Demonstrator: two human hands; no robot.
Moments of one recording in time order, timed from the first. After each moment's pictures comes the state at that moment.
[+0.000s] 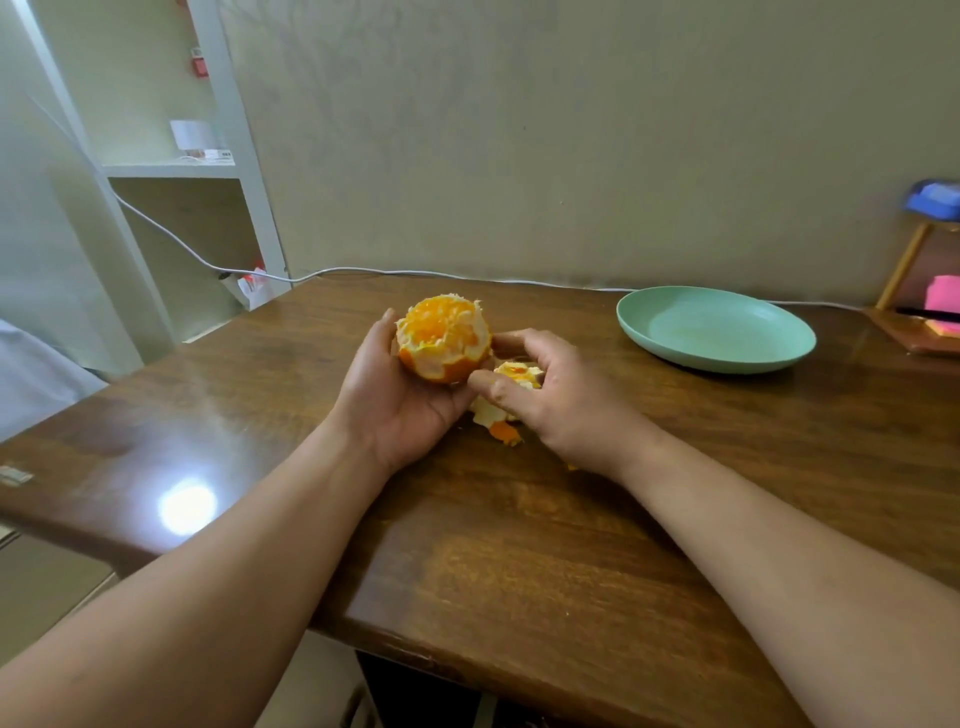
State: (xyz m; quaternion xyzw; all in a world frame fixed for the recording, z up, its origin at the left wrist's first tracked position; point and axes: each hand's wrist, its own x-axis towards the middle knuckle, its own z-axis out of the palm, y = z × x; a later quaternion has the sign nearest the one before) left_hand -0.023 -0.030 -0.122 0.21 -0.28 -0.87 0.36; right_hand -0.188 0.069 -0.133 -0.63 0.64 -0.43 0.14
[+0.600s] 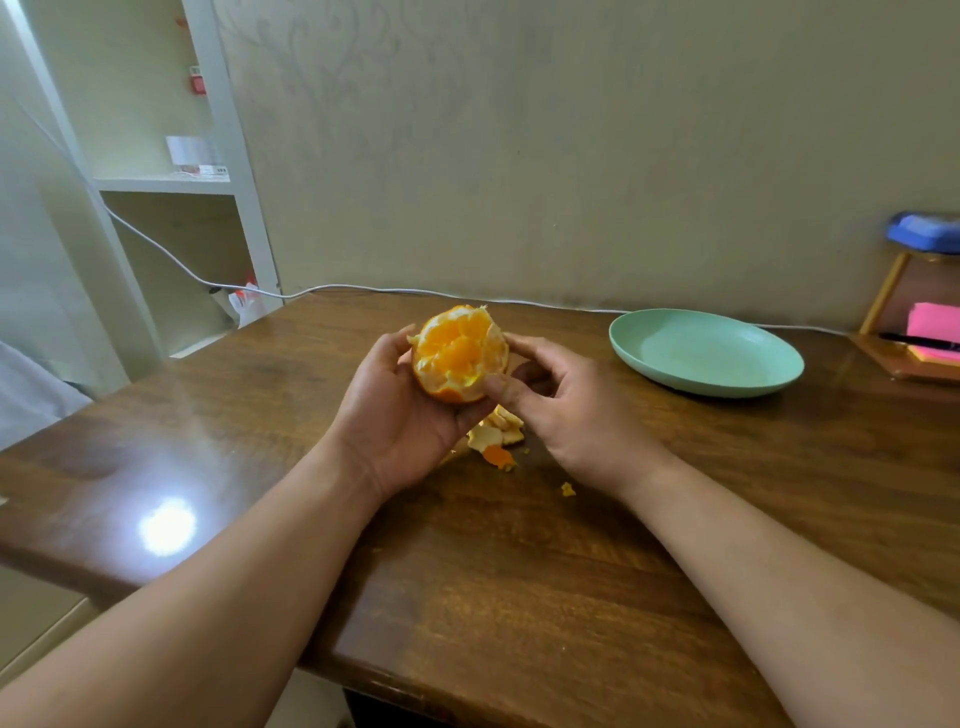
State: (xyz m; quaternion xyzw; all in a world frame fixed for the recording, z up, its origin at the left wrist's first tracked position) left_hand -0.027 -0.029 -0.121 0.16 -0.36 -0.86 0.33; right_hand -0.193 0.073 -0.128 -0.61 0.60 -0.51 0.13
